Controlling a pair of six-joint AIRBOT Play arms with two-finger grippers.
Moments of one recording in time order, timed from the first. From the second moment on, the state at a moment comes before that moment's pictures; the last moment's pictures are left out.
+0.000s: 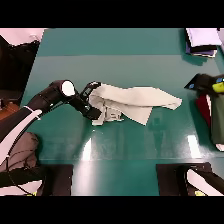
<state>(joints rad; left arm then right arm) -0.47 -1.42 1.12 1.12 -1.12 -1.42 -0.23 -1.04 1.19 -1.17 1.41 1.55</state>
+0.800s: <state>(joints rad) -0.45 -1.28 1.34 1.48 -1.25 -1.43 0.03 -1.15 0.64 -0.87 1.03 1.53</state>
